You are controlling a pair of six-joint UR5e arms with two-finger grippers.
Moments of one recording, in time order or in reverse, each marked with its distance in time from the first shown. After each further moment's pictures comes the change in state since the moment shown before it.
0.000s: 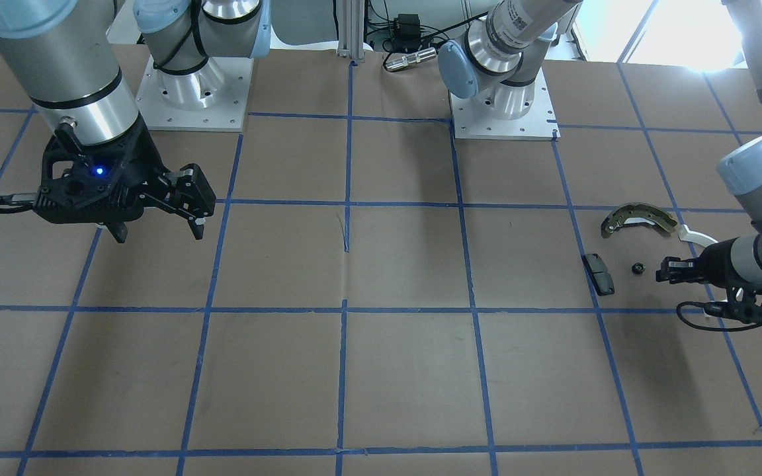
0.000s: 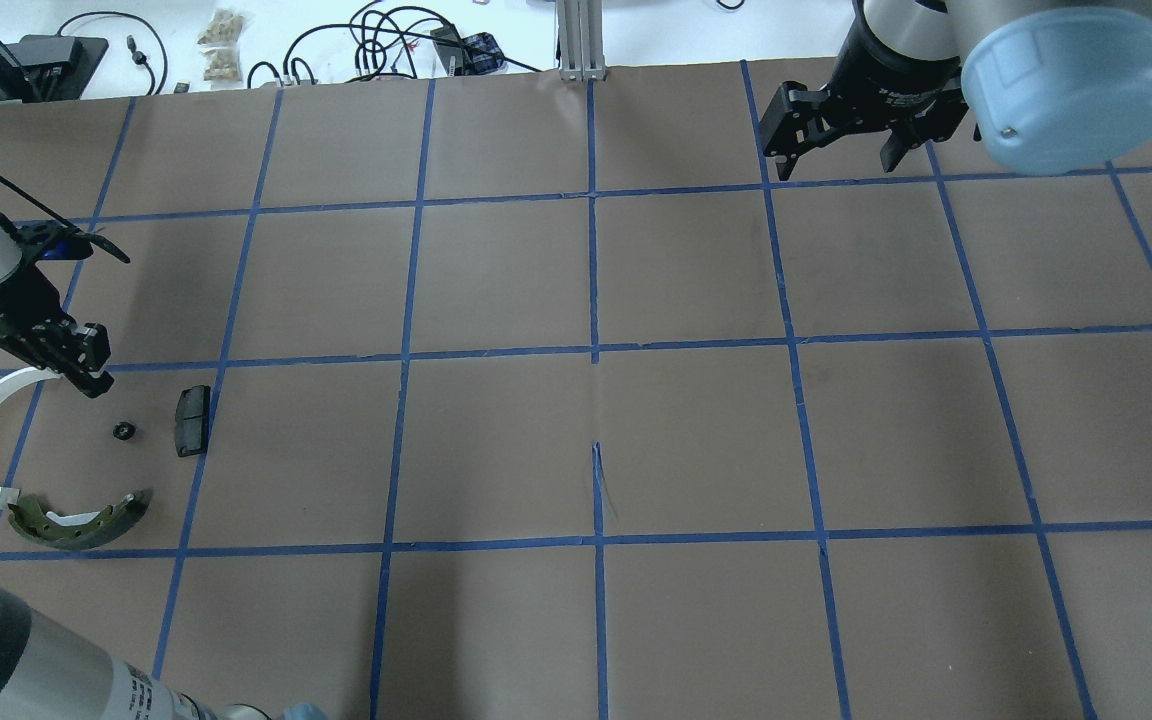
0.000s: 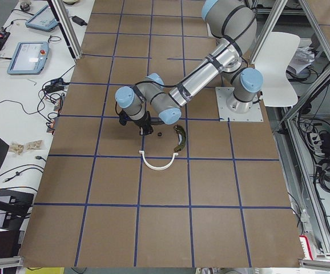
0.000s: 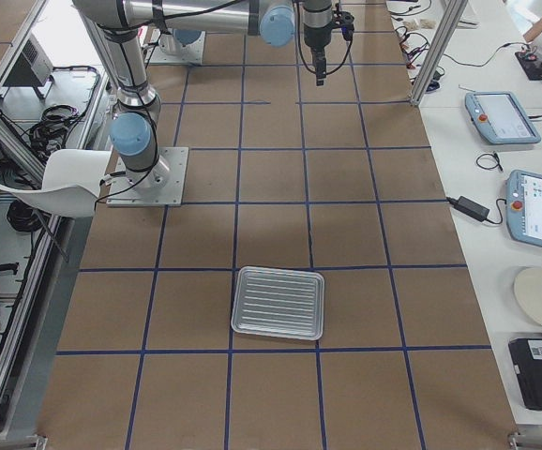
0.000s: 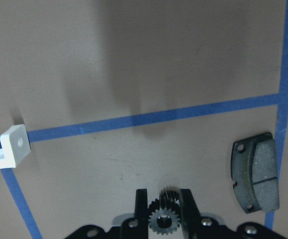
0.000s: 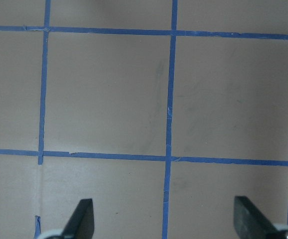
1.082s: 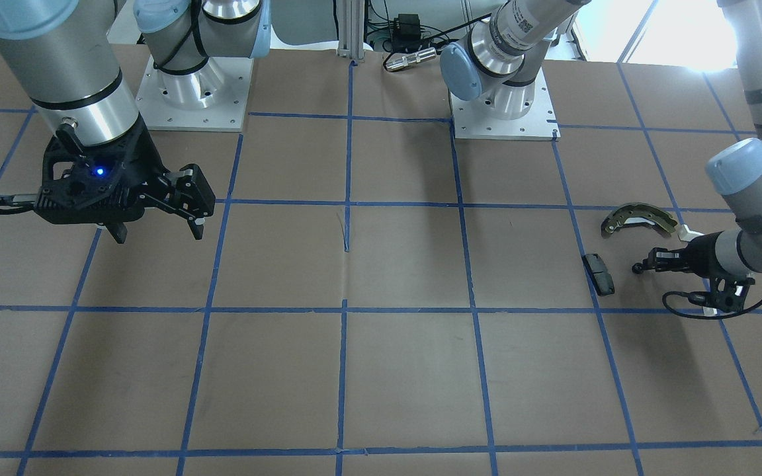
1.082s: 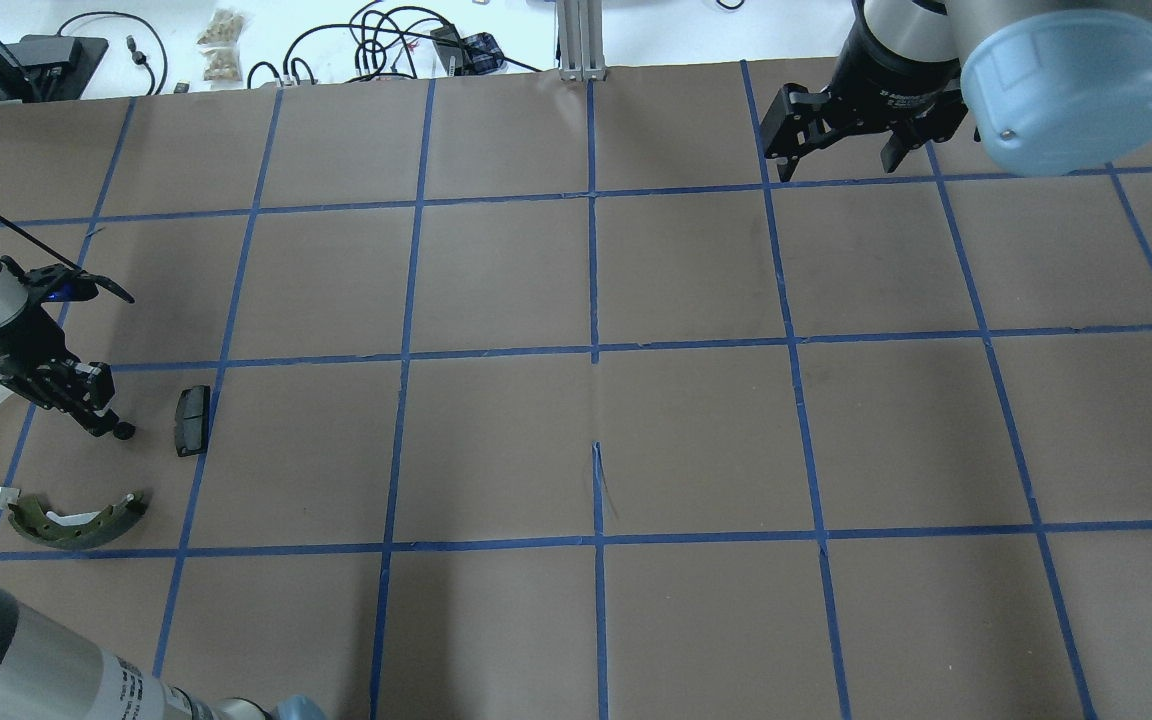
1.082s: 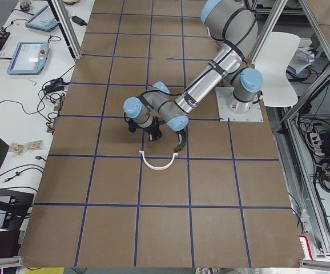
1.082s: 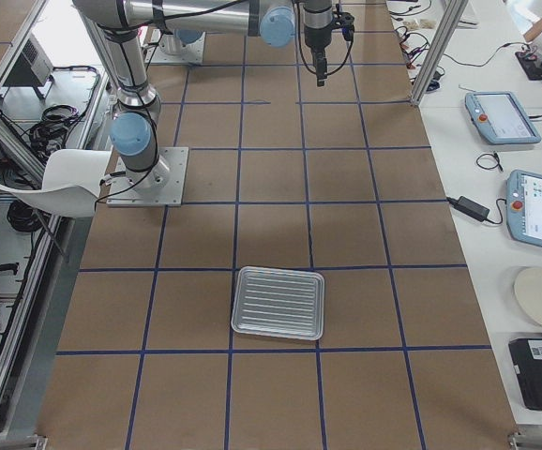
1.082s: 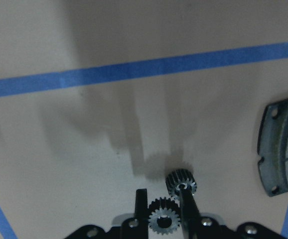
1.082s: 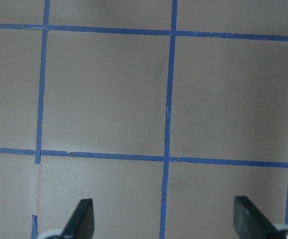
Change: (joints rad) left arm 0.033 -0.006 -0.073 0.029 0.011 0.026; right arm -0.001 0.000 0.002 -0.001 -0.003 -0.007
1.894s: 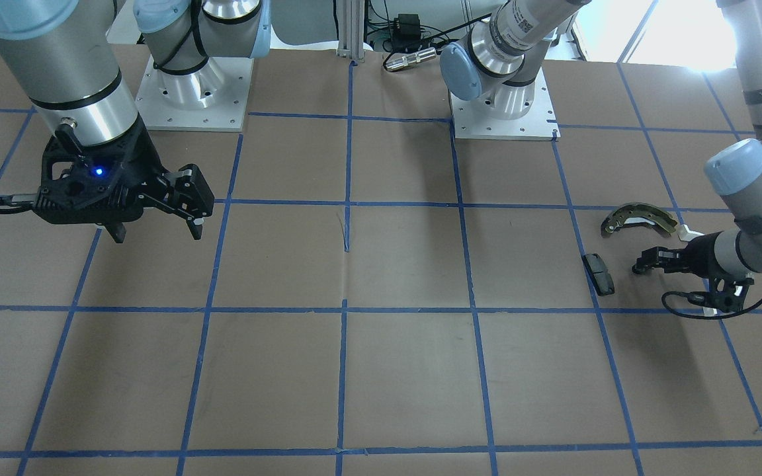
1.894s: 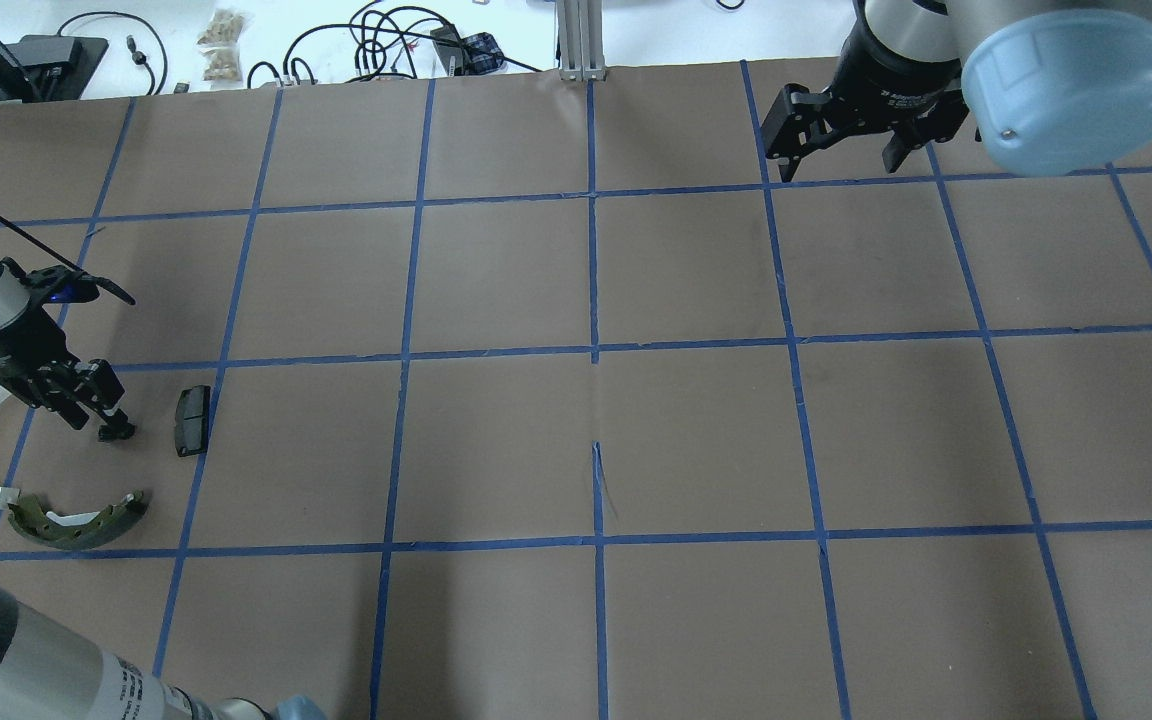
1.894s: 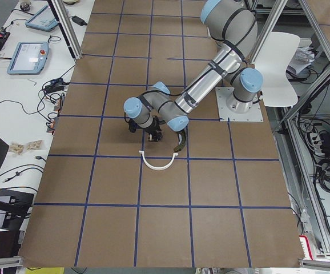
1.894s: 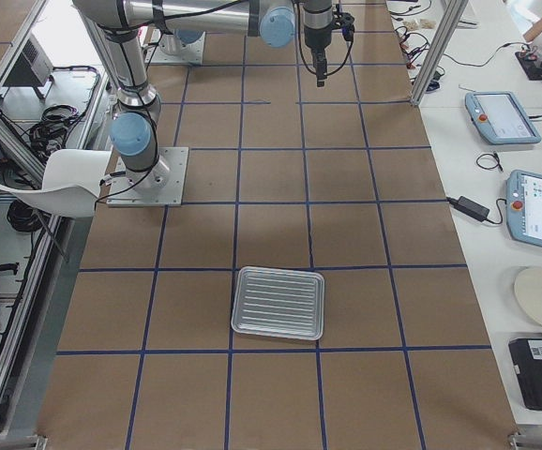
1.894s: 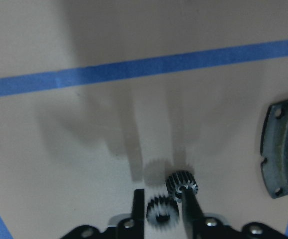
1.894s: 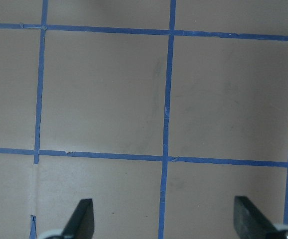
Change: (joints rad) left arm 0.000 0.000 0.000 0.007 0.005 0.001; right arm -0.001 0.000 0.000 0.001 -0.004 0.000
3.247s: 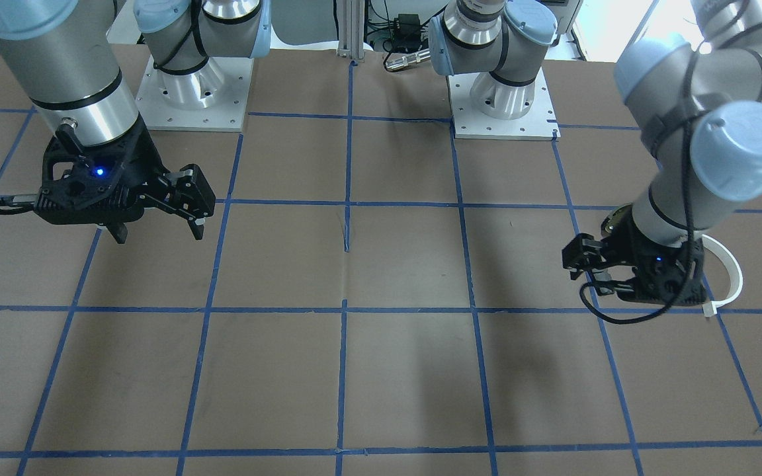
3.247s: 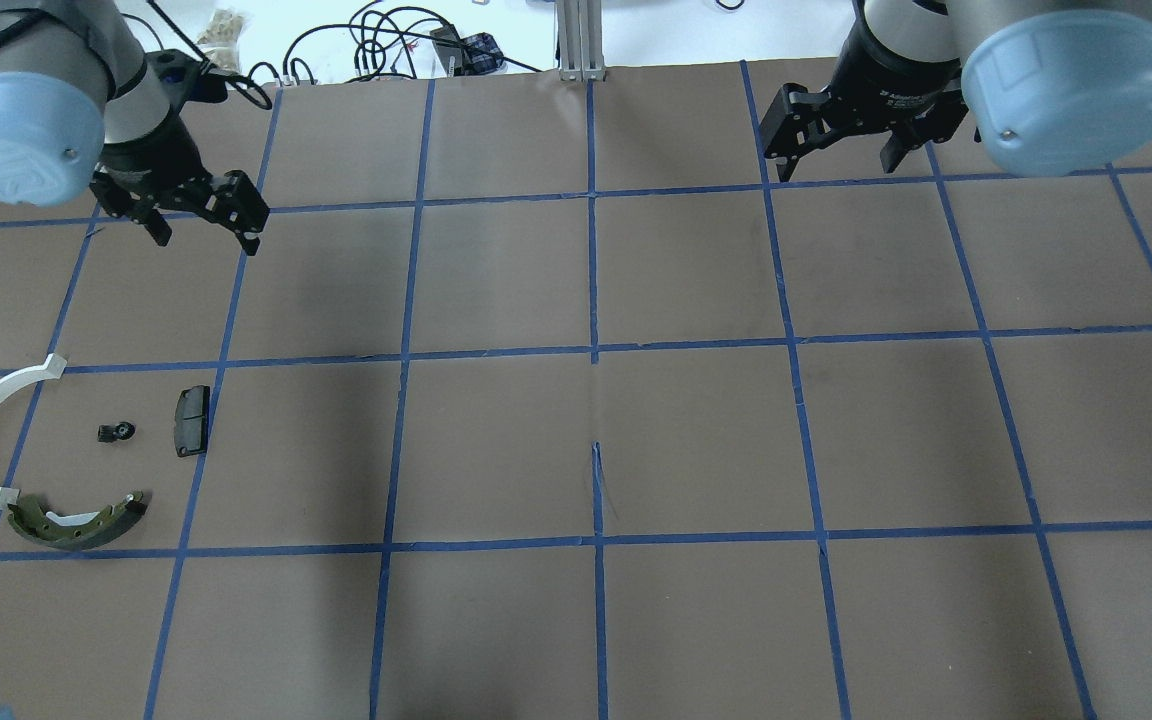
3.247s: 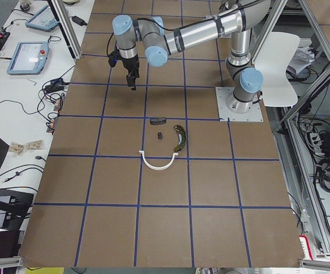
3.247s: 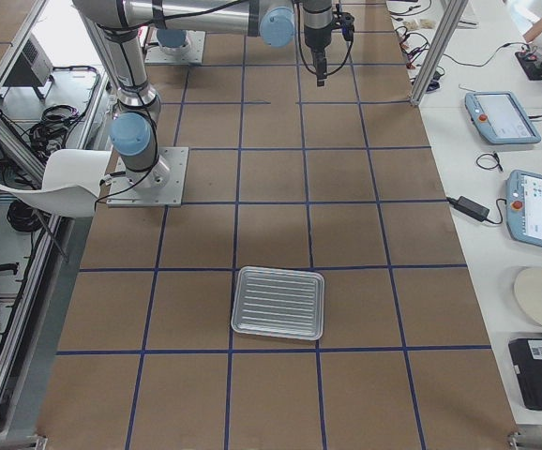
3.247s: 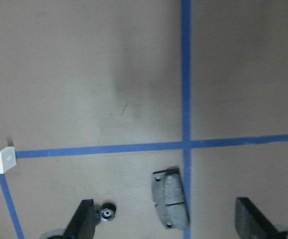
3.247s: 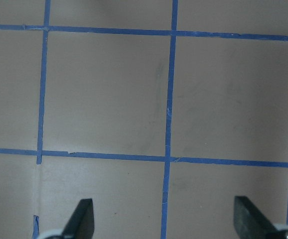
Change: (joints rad) left arm -0.506 0.241 0.187 -0.125 -0.016 -0.457; right arm 0.000 0.000 0.000 -0.001 0.008 0.001
